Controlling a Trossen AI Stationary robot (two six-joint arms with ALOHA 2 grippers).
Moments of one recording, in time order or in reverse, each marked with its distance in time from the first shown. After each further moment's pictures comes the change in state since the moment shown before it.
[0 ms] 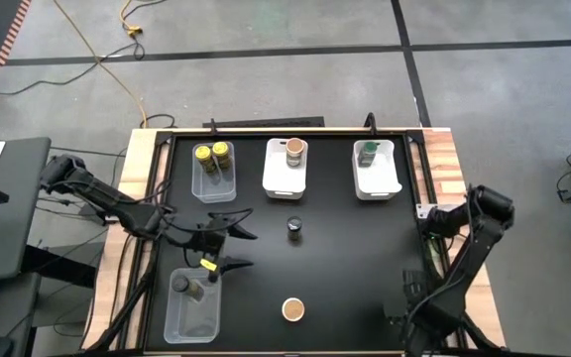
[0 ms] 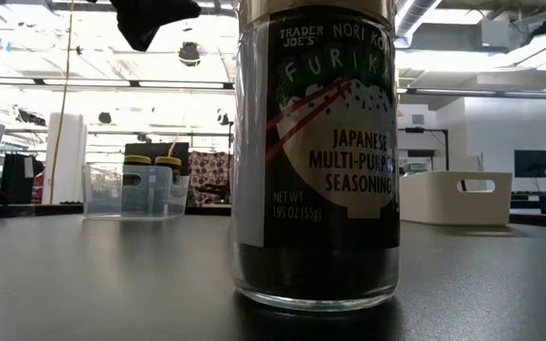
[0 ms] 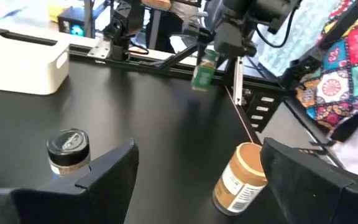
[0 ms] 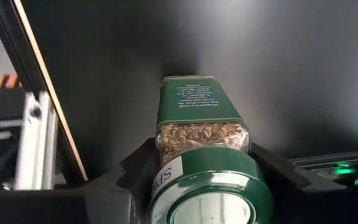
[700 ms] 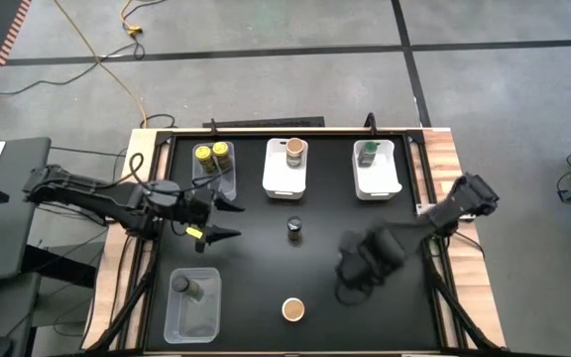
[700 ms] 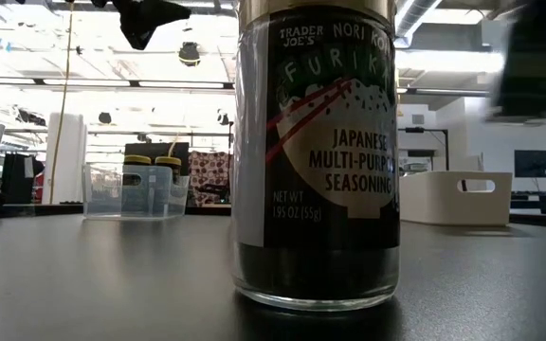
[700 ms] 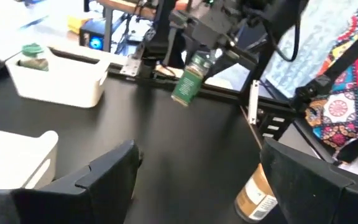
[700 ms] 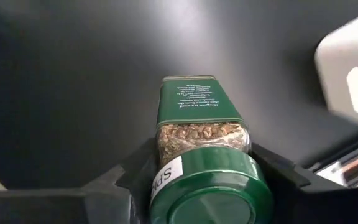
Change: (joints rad) left arm 0.244 -0.265 0.000 -0.221 0.194 0.029; right arm -0.523 -0.002 0.288 -0.257 0.231 -0.105
